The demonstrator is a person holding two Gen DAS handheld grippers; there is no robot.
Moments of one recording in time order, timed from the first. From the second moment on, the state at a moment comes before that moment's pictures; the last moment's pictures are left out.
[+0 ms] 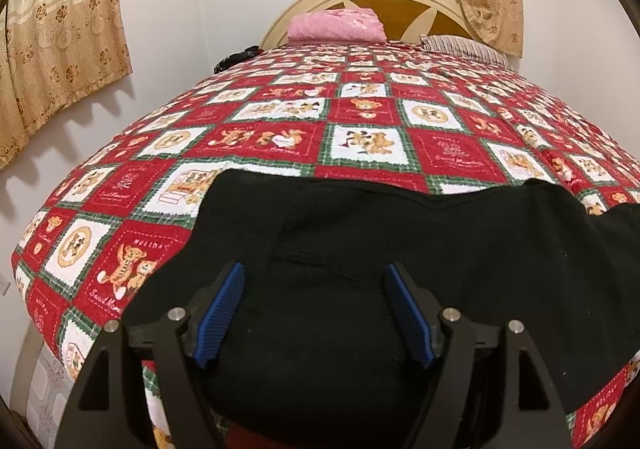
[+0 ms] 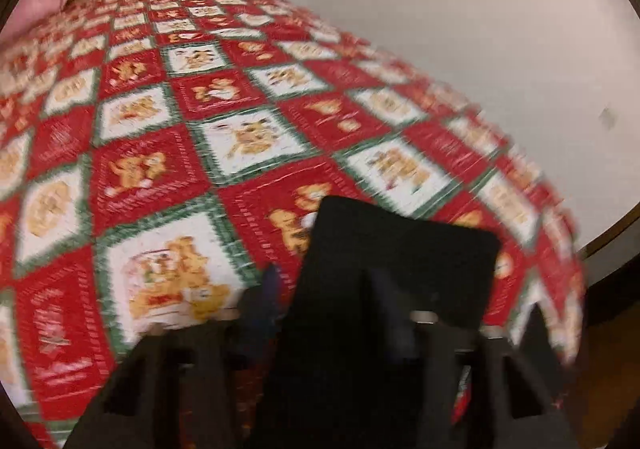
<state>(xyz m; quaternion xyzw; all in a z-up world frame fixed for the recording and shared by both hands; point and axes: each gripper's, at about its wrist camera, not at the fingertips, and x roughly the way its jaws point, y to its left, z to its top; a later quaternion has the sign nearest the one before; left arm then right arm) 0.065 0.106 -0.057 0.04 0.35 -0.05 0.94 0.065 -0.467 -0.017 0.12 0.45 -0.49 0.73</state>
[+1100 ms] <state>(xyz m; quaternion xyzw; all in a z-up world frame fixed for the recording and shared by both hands) 0.074 0.105 -0.052 0.06 0.36 -0.06 0.93 -0.293 -0.450 -0.024 0.38 0.15 -0.41 0.82</state>
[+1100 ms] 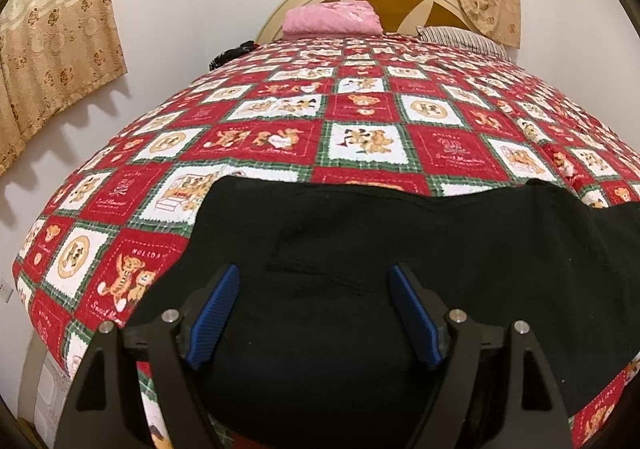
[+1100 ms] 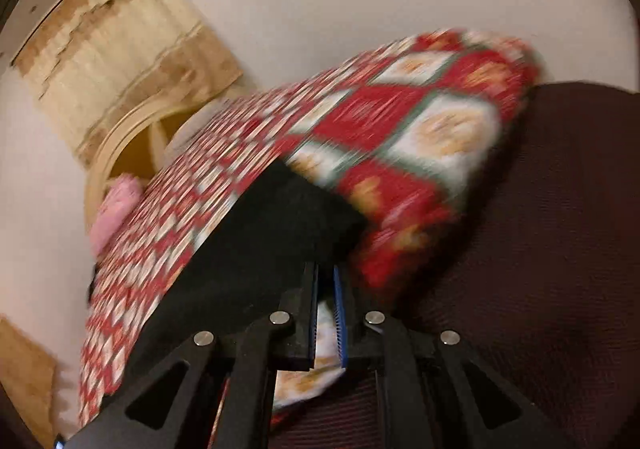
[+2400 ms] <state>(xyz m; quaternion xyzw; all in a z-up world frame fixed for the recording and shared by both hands) 0.045 0.059 -0.048 0.04 0.39 -0.14 0.91 -0.175 -0.526 -0.001 0.17 0.28 -0.38 0.86</state>
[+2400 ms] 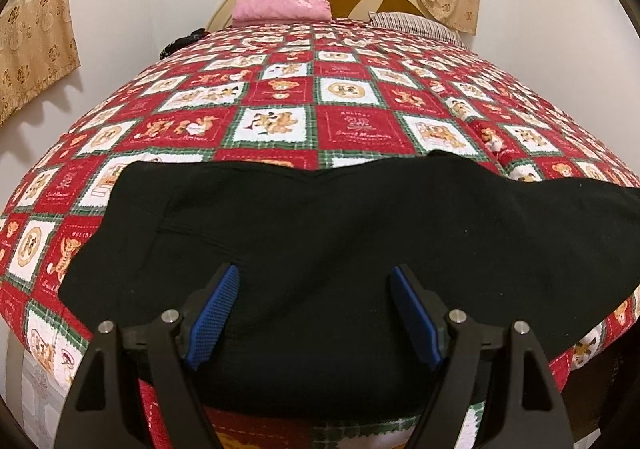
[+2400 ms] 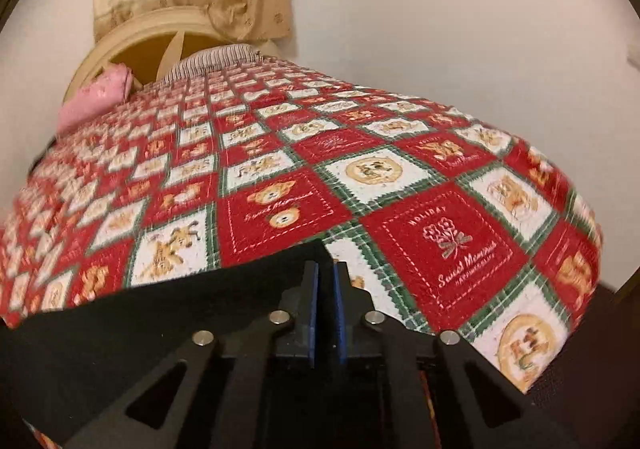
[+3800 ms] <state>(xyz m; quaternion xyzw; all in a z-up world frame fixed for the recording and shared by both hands) 0.035 0.061 -0.040 0.05 0.38 -0.18 0.91 -0.207 -0.358 -0.041 0.32 0.25 -0.24 0.88</state>
